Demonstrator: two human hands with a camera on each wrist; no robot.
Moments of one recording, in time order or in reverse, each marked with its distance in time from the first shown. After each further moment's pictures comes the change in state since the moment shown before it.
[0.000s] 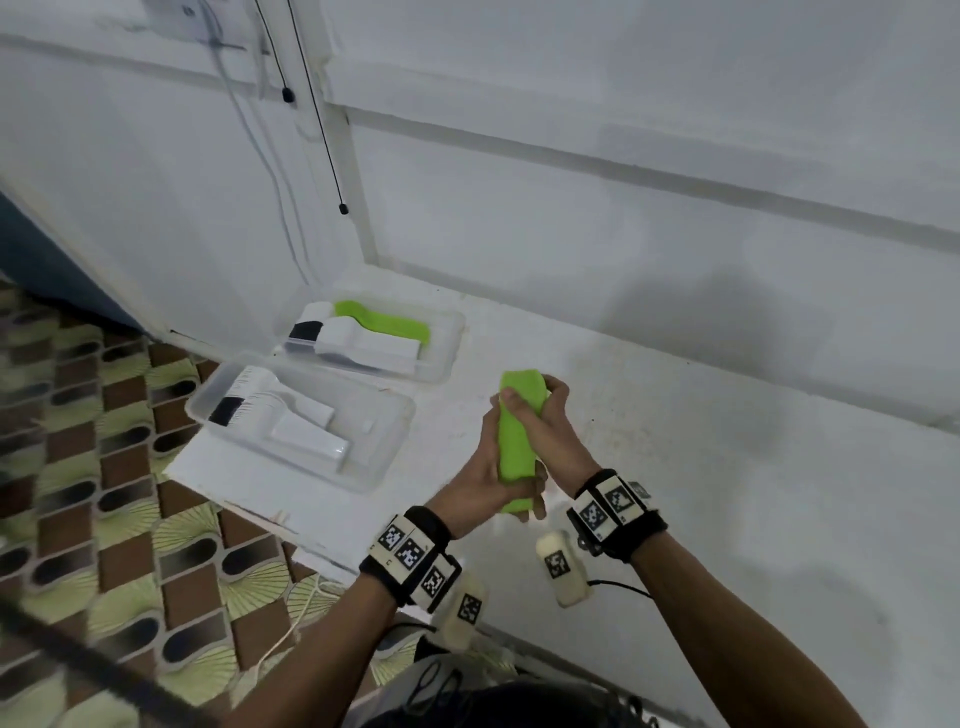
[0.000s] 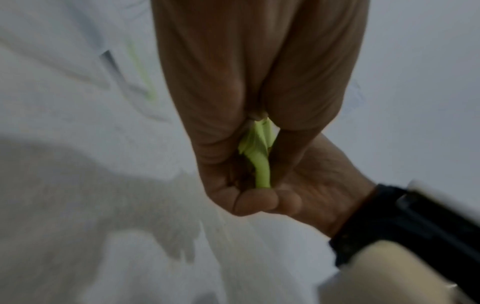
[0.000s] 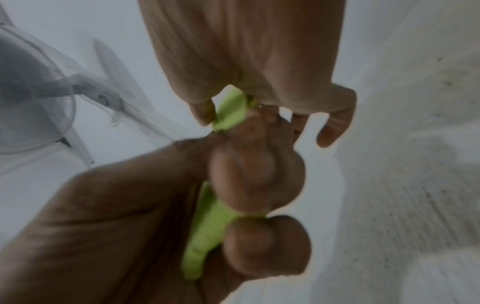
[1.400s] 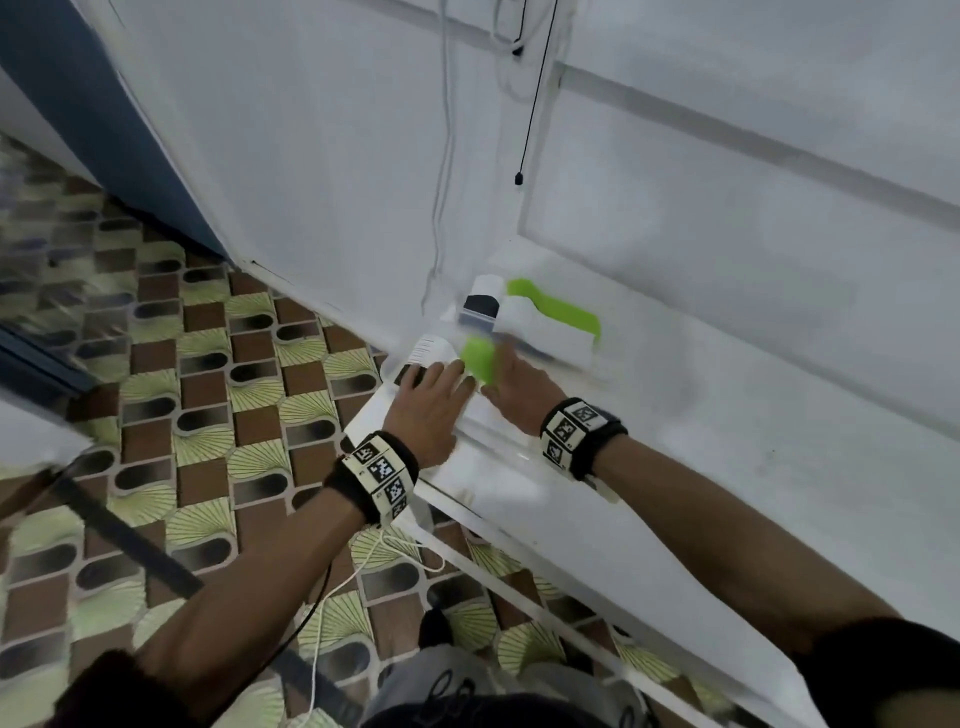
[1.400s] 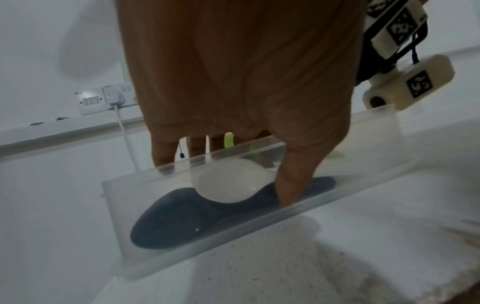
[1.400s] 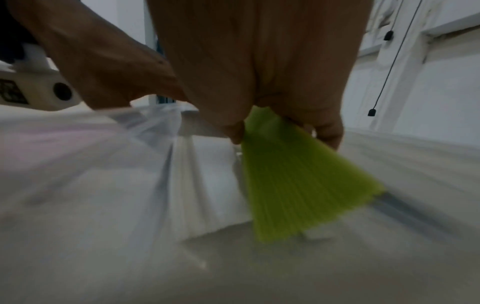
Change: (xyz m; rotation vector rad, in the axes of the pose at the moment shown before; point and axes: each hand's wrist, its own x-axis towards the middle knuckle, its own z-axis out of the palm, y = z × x) left_hand -0.109 -0.023 -0.307 1.834 0.228 -0.116; right_hand 0.092 0.018 0.280 -1.398 -0.282 -0.397
